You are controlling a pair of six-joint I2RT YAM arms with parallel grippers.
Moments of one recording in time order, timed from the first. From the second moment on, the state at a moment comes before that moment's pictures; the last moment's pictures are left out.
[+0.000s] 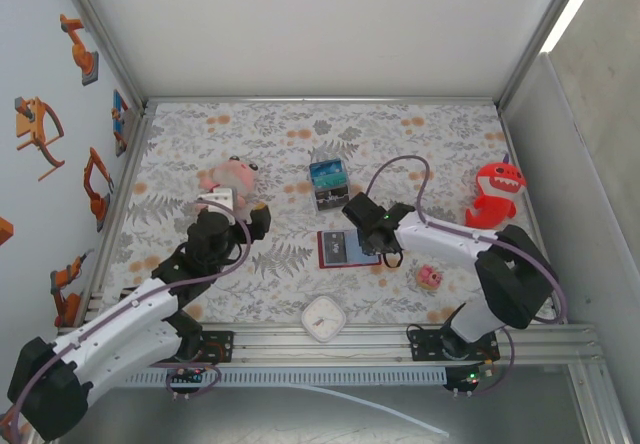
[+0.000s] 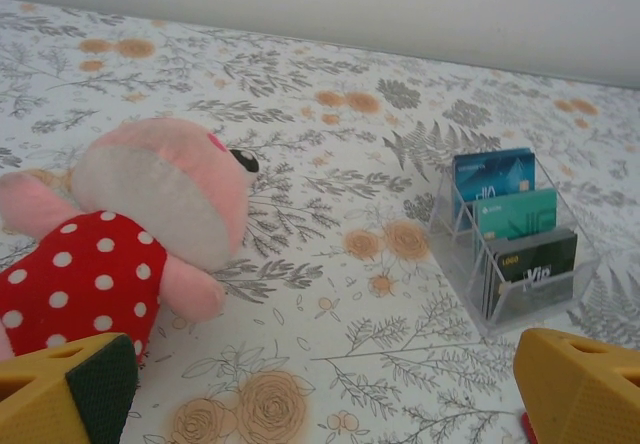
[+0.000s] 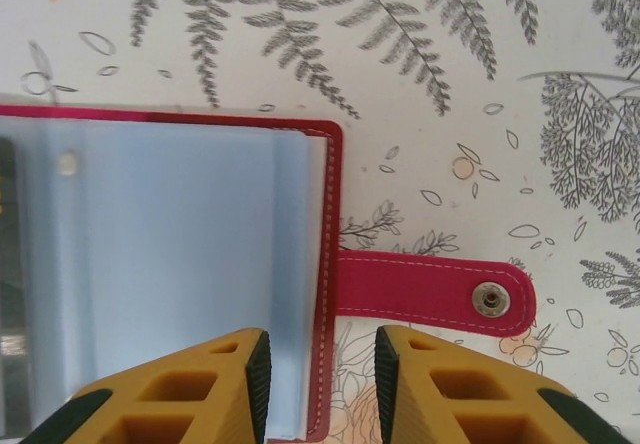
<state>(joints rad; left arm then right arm) -0.72 0.81 0.41 0.00 -0.40 -0.36 0.78 1.51 0.87 -0.69 0.27 0.61</state>
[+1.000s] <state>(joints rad) -1.02 1.45 0.67 -0.04 -0.40 -0.29 0.63 1.46 0.70 -0.28 -0.34 0.67</state>
